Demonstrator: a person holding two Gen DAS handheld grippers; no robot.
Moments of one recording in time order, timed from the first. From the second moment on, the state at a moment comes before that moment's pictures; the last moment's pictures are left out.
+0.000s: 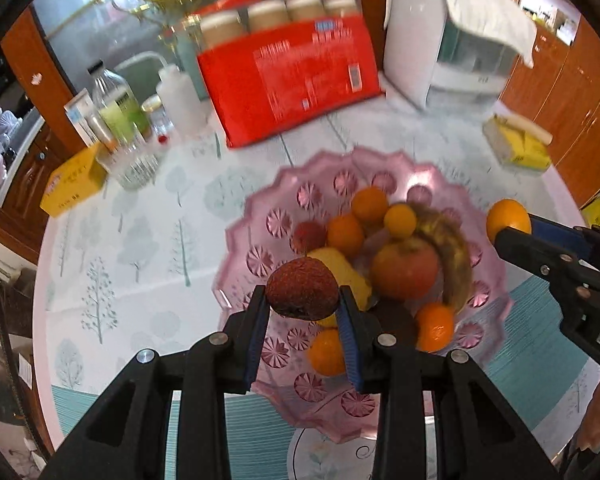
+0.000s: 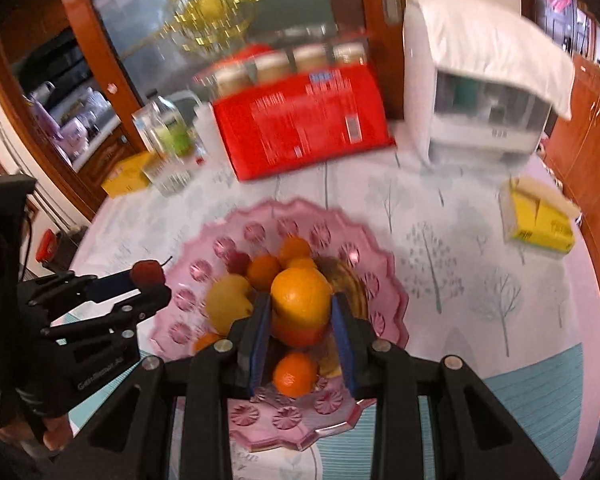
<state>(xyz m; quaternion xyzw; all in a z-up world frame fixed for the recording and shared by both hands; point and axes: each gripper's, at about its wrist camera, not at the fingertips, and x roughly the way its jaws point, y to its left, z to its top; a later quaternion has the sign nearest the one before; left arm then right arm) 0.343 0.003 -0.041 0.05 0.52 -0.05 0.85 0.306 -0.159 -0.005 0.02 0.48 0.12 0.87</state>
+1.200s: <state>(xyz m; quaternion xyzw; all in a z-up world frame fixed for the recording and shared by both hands) 0.317 0.004 -0.001 0.02 0.50 -0.04 0.87 0.291 -0.153 0.002 0.00 0.48 0.13 0.87</state>
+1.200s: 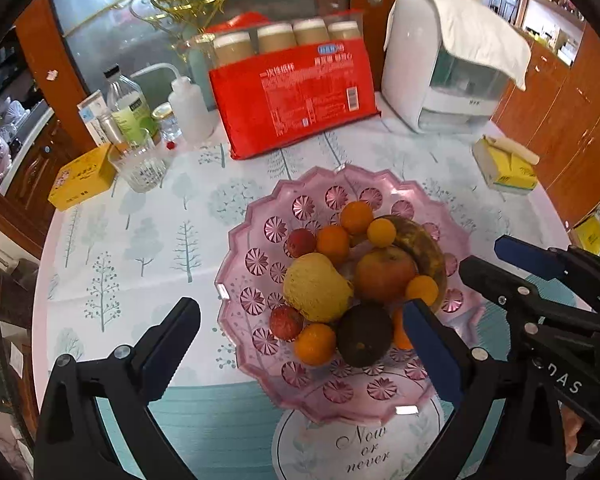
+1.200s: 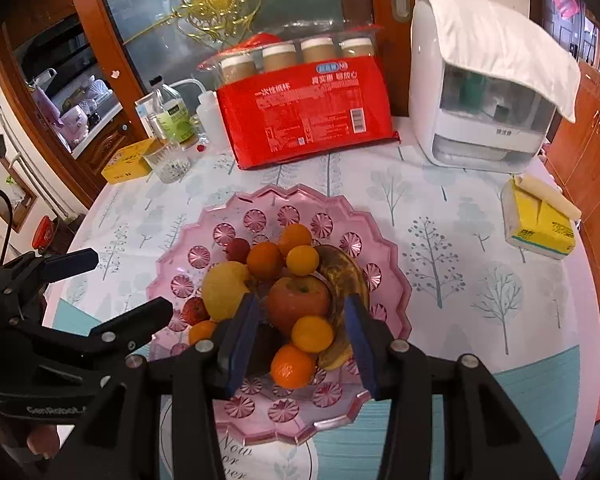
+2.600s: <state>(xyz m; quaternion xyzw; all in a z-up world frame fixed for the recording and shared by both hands) 0.065 0.005 0.041 -0.03 0.43 0.04 0.90 0.053 -0.158 0.054 0.00 0.43 0.13 0.90</state>
